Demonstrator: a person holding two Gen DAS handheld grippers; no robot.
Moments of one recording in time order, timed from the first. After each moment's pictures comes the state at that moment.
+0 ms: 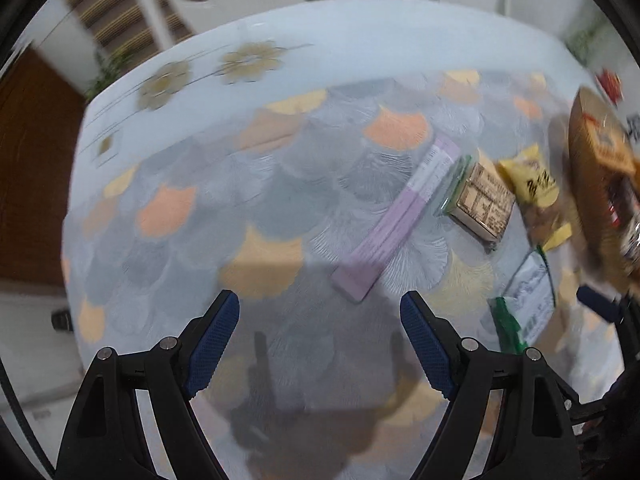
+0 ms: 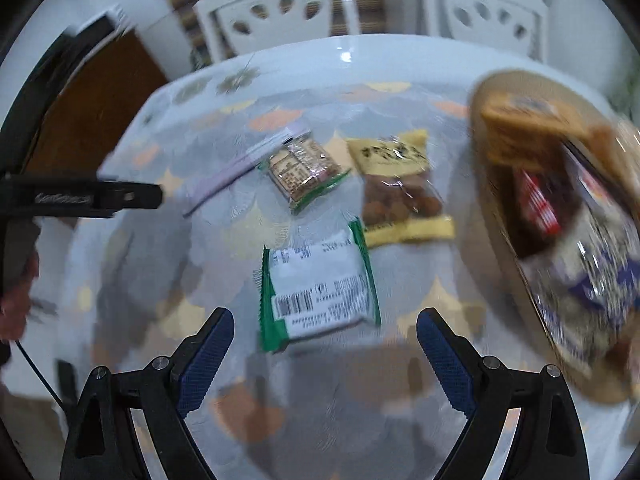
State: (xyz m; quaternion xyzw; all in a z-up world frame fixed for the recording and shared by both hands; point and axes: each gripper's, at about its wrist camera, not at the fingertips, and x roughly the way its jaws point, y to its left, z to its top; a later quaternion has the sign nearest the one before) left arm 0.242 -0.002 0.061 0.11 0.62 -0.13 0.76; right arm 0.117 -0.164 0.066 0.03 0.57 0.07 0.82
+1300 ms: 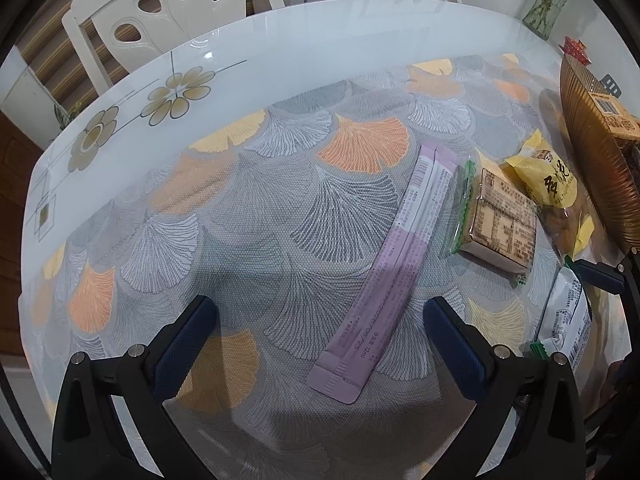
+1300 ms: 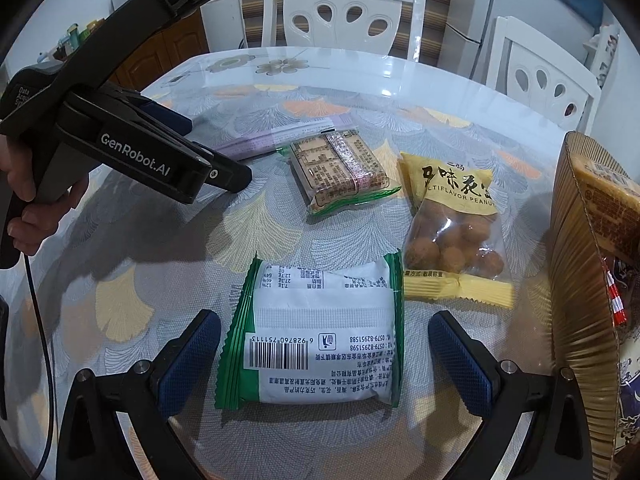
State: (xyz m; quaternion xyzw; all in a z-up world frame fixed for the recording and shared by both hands) left arm 0.245 -0.009 0.021 0.14 0.56 -0.21 0.79; right arm 0.132 -0.143 0.024 -0.07 0.51 0.12 0.85
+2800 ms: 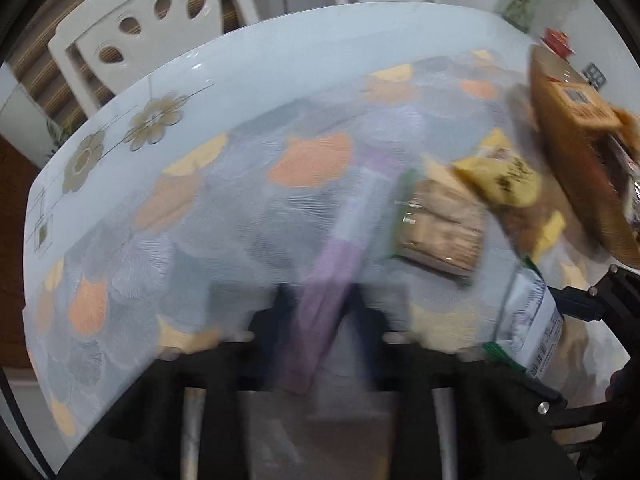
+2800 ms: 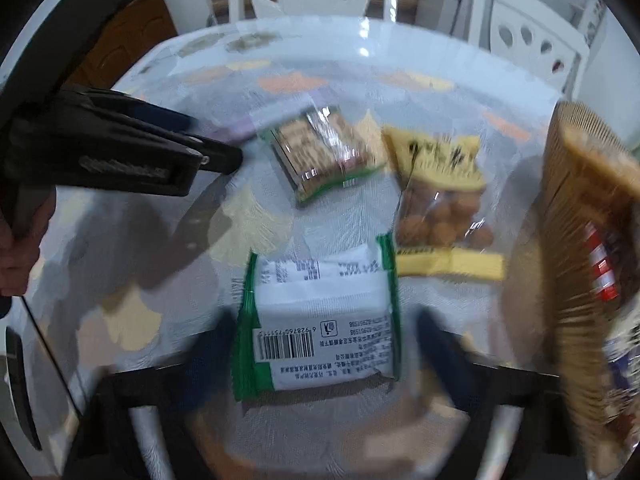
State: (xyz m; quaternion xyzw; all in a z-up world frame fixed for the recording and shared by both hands) left arm 0.242 -0.055 0.040 0.15 0.56 -0.22 0.79; right arm 0.144 -0.141 0.042 -0.04 0.58 0.09 0.81
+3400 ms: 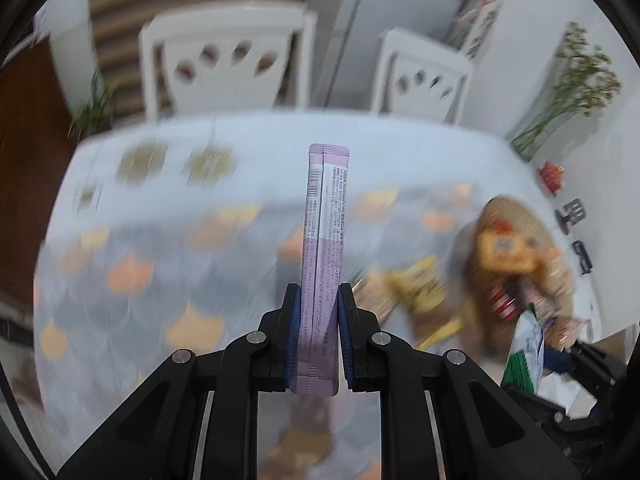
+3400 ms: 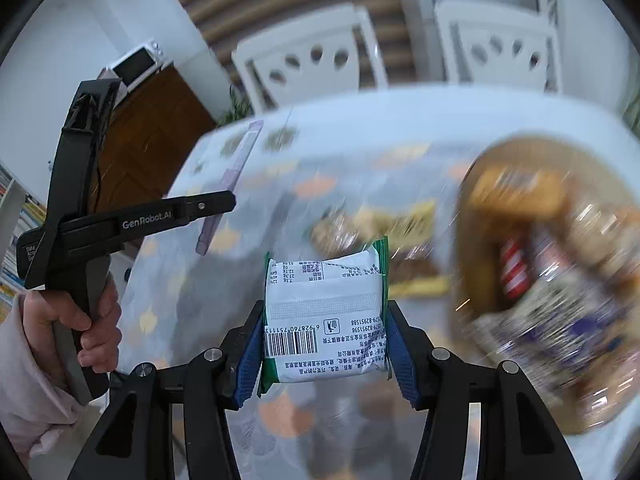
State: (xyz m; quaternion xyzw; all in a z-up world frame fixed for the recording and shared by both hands) left arm 0.224 -0.028 0.154 -0.02 0.49 -0.18 0.85; right arm 0.120 -0.207 0.163 0.09 0.50 0.11 0.86
